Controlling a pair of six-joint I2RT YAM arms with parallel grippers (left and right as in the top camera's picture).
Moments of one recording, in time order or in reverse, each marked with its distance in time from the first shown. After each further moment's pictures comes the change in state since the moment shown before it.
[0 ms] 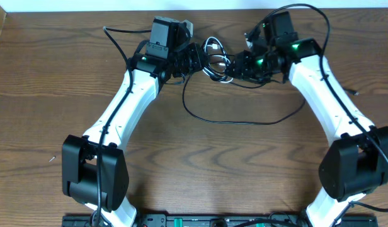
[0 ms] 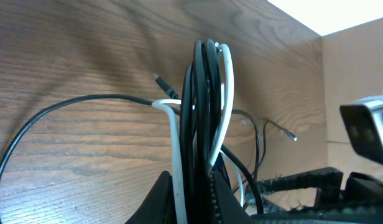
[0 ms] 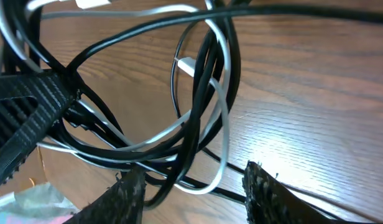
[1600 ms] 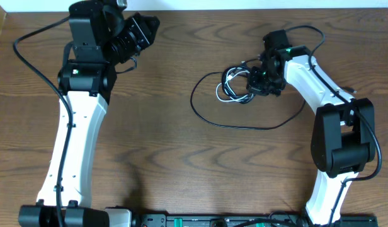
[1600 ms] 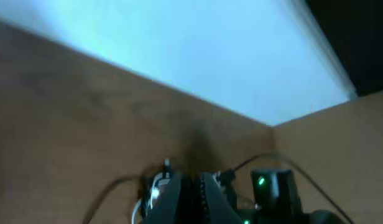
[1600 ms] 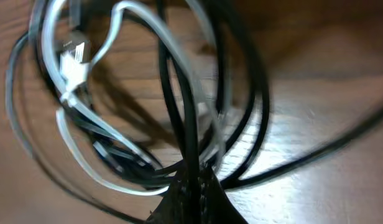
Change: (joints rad) left arm 0.255 -0.288 0.020 0.024 0.044 -0.031; right arm -0.078 0.183 -0.076 -0.002 0.220 -0.029
